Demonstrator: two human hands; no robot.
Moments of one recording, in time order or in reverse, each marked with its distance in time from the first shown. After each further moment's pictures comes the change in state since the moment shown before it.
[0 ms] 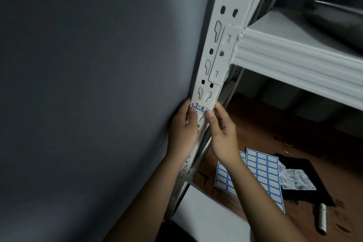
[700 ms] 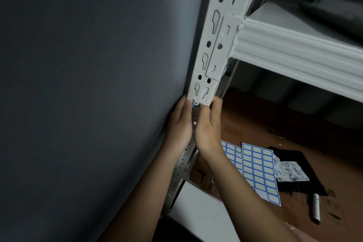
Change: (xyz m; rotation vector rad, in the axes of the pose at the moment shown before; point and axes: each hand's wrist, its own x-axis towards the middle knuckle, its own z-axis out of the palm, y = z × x) left_hand 0.008 -0.004 0.002 -0.204 -0.076 -0.119; right_hand 0.006 -0.009 0.033 -0.112 0.229 0.121
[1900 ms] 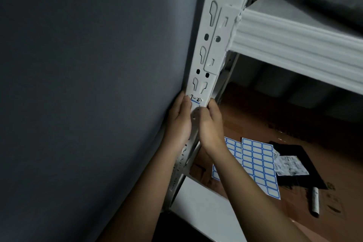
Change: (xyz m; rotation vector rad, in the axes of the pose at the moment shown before) left_hand -0.004 0.004 0.003 0.012 0.056 -0.009; right_hand 0.000 0.009 -0.007 -0.076 -0.045 0.190
